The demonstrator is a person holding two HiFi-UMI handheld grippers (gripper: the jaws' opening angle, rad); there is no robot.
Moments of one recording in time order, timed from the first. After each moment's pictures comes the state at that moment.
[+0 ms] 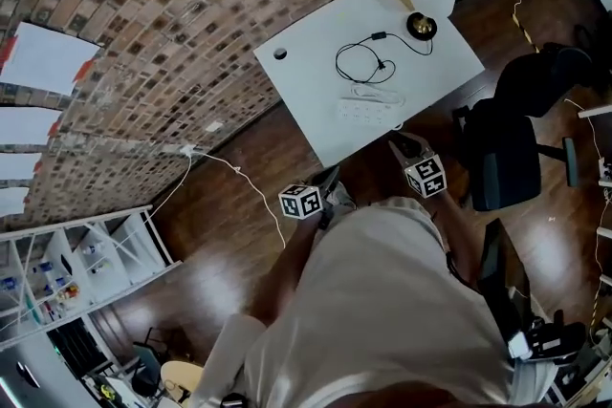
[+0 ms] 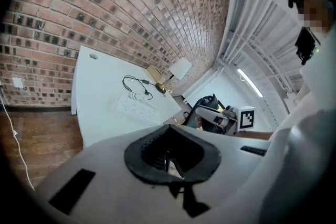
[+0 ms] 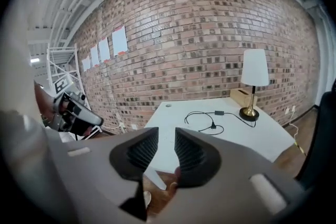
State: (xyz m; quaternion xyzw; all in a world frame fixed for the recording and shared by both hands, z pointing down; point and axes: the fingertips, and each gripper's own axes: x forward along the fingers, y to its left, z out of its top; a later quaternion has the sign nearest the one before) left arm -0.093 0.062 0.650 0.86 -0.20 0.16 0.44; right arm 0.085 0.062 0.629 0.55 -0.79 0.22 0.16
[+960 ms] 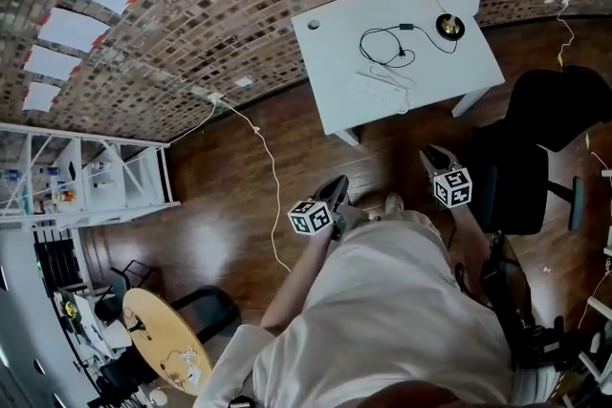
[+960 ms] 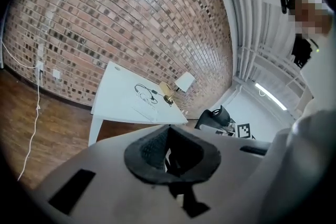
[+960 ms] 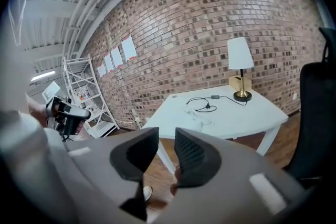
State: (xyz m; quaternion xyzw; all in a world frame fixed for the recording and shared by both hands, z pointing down) left arm -0.074 0.223 0.621 0.83 -0.37 0.06 0.42; right arm 0.176 0.193 0.649 0.49 -0.82 0.26 0.14
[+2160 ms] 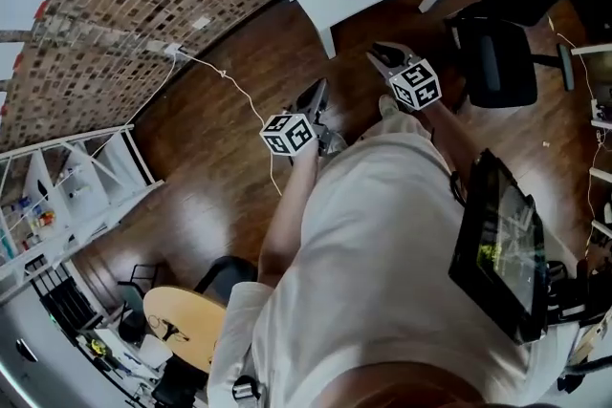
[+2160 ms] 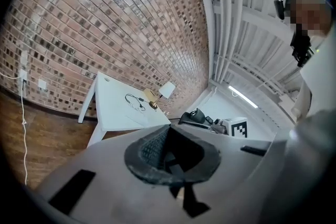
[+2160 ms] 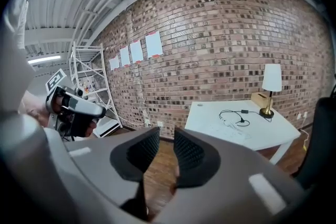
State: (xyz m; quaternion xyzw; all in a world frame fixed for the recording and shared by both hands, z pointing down) left arm -0.225 0.251 0.550 0.88 -0.26 0.03 0.39; right arm -0.089 0.232 0.569 0.50 -0.83 0.20 0.16
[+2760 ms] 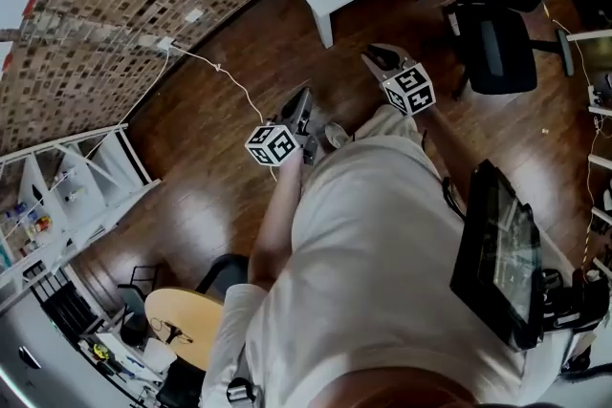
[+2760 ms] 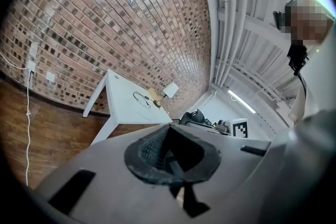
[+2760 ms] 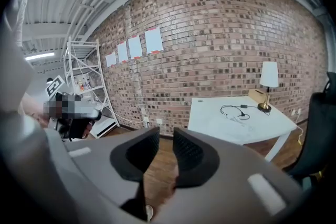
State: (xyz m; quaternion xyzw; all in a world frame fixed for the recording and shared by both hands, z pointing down) left arm -0.294 0.267 0.576 0.87 -0.26 0.01 0.41; right arm -0.126 0.251 0.578 0.52 -0.81 0.21 0.17
